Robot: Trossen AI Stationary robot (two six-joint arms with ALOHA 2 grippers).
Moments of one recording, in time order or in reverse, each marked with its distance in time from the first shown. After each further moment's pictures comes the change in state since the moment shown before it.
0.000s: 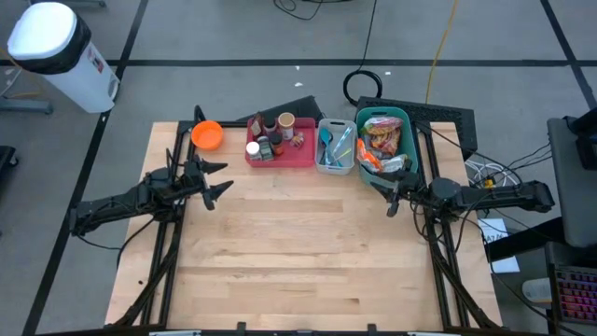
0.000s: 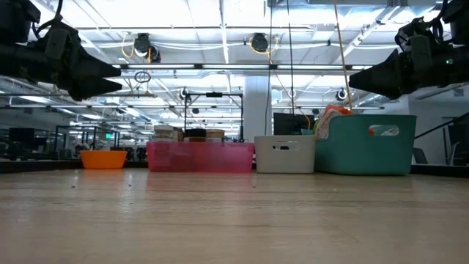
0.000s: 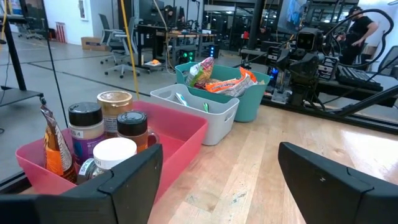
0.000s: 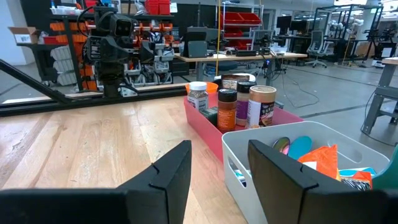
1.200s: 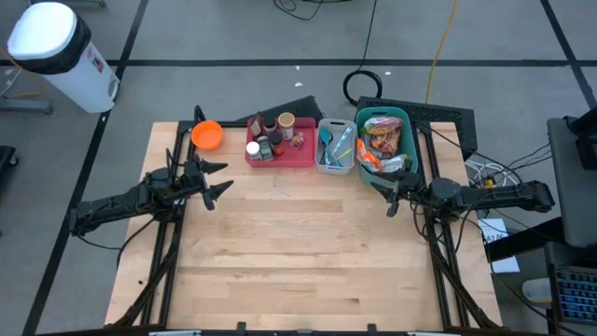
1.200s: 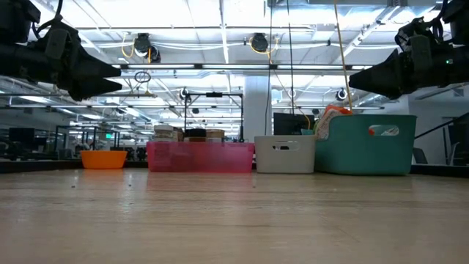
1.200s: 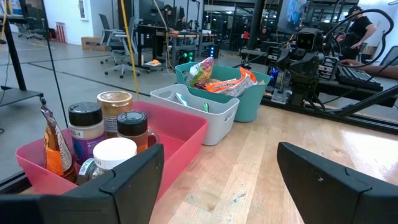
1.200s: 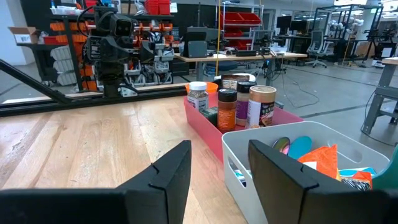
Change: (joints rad) left arm 0.000 0.000 0.000 0.000 0.000 0.000; right arm 0.000 0.000 0.000 0.000 0.000 0.000
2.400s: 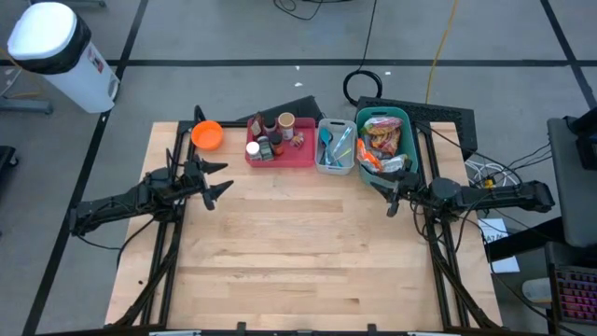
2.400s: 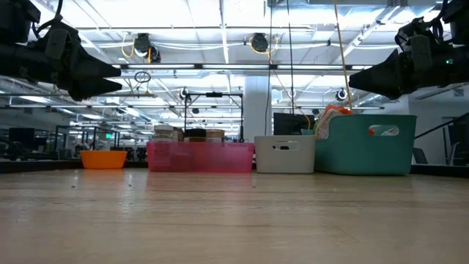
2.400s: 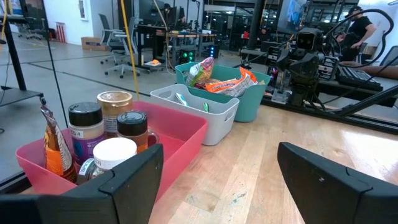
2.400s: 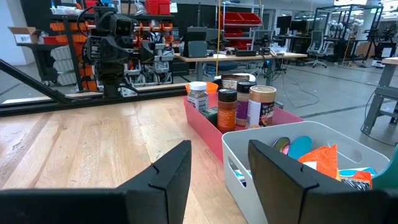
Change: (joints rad) left arm 0.000 0.000 0.000 0.000 0.000 0.000; right arm 0.000 0.000 0.000 0.000 0.000 0.000
